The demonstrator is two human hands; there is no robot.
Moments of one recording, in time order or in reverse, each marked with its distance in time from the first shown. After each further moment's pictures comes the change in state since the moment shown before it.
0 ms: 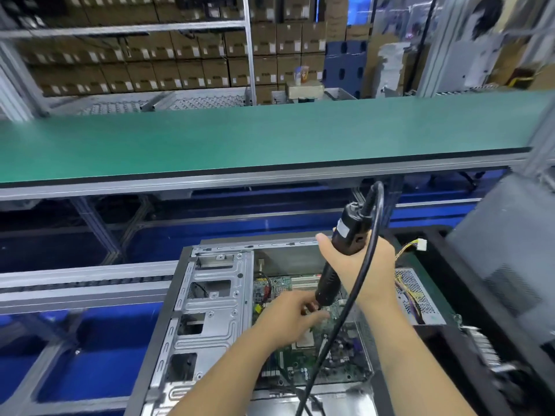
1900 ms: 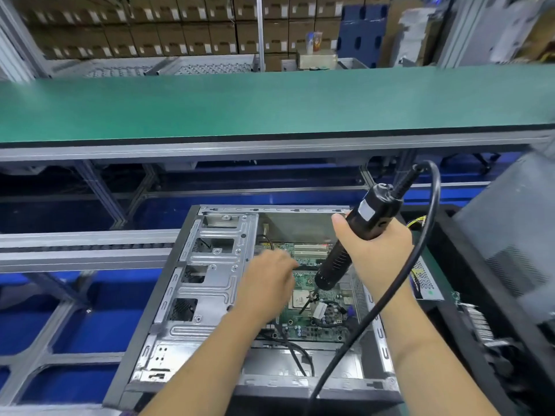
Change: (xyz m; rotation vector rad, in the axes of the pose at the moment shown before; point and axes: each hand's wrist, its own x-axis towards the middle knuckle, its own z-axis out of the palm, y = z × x) left_hand -0.031 -0.007 -0.008 0.407 0.381 0.086; right_hand -0.017 0.003 -0.016 0.126 0.044 0.041
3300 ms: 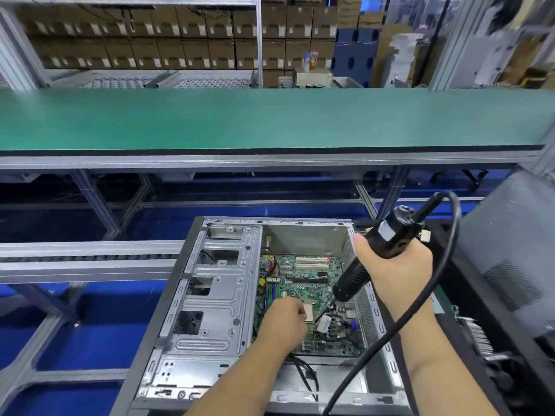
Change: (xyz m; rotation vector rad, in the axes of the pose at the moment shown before) left_hand -0.013 0.016 0.037 -0.288 -0.340 -0.429; right_hand 0.000 0.003 -0.014 -0.085 0.023 0.047
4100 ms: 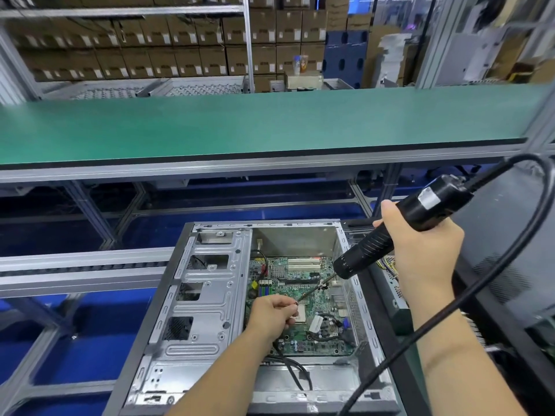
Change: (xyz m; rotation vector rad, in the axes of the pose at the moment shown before) left_hand 0.010 -0.009 0.004 -0.822 0.011 -0.342; right_hand 0.028 -0.024 -0.031 0.252 0.192 0.059
